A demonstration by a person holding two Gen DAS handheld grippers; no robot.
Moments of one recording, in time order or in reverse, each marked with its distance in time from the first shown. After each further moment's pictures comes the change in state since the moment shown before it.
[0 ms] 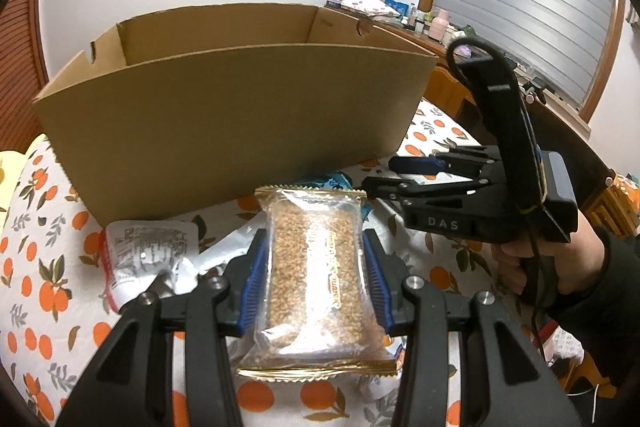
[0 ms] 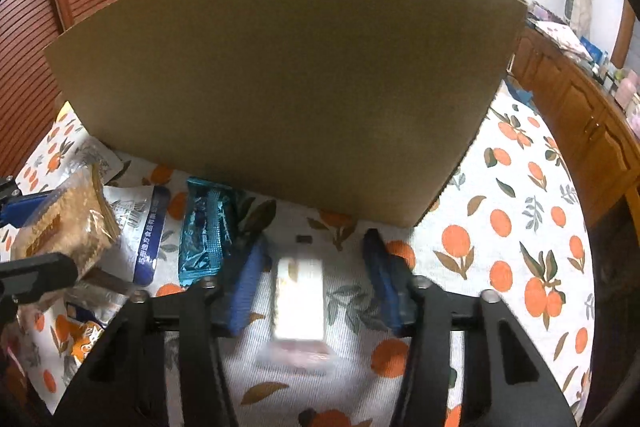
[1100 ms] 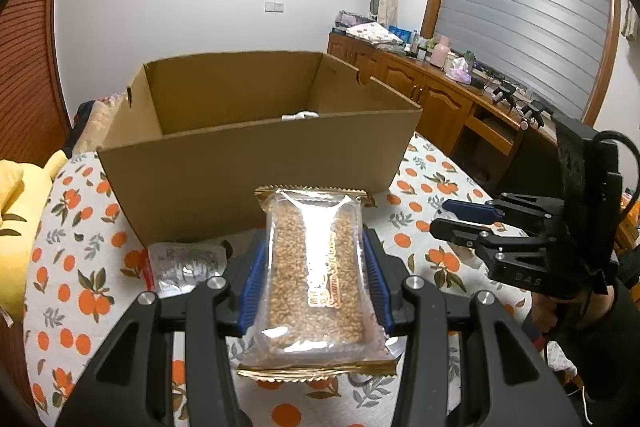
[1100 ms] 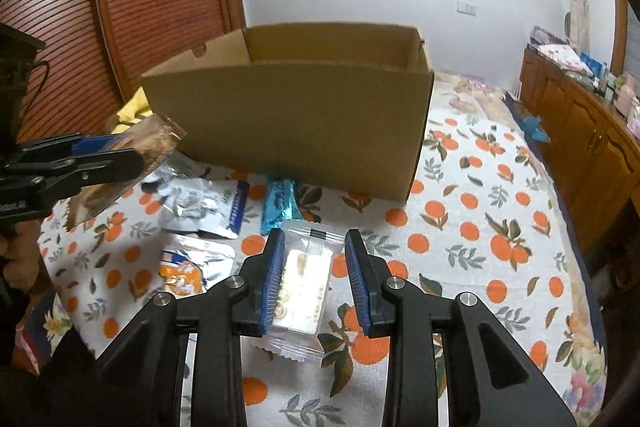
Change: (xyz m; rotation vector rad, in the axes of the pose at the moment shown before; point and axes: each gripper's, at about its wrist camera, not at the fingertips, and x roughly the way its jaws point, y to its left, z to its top) left arm -0.054 0.000 0.012 -0.004 -0.094 0.018; right arm -0.100 0.004 -0.038 -0.005 -0.182 0.087
